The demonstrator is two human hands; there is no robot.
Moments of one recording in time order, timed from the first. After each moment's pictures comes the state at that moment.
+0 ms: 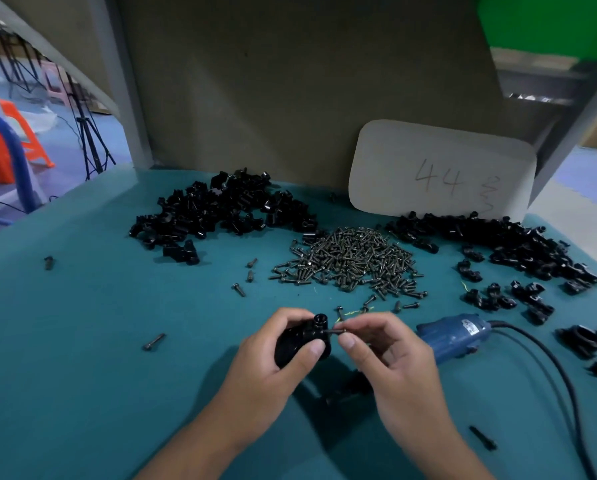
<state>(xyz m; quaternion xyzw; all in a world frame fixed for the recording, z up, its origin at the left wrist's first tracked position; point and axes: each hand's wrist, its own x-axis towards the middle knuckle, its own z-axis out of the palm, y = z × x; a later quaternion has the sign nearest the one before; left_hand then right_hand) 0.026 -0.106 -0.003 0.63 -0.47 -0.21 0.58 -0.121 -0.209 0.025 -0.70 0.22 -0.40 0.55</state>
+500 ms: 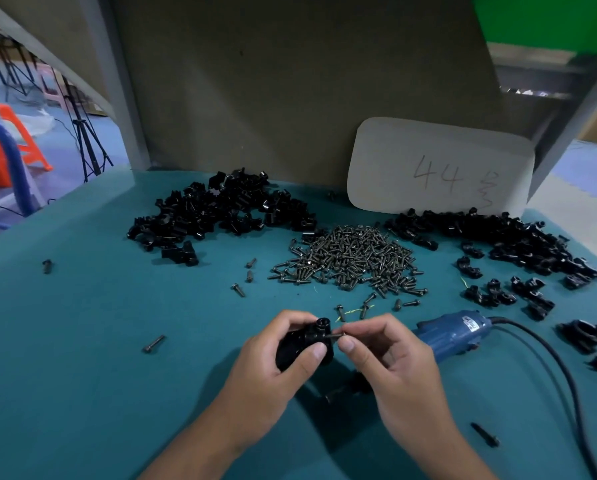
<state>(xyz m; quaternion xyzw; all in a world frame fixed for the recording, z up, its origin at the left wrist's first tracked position) 0.026 -0.105 -0.002 0.62 -0.48 -0.23 0.58 -0.124 -0.211 0.016 -0.71 0.23 -0.39 0.53</state>
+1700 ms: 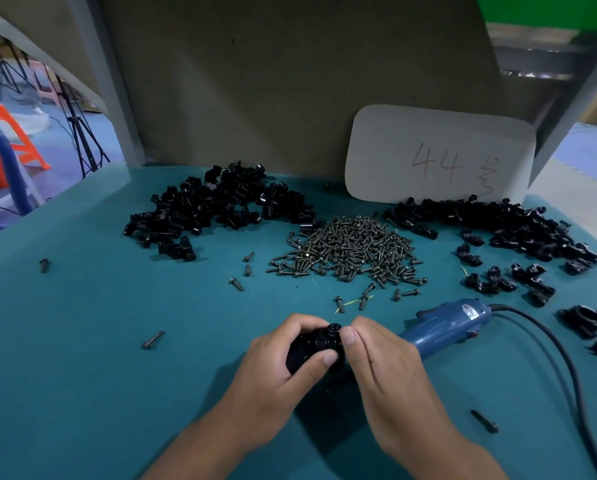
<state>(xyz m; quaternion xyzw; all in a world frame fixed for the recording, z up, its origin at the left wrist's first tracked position) 0.019 -0.103 -0.002 0.63 -0.52 -0.21 0.54 -0.126 -0.201 0.017 -0.89 0.25 -0.31 0.23</state>
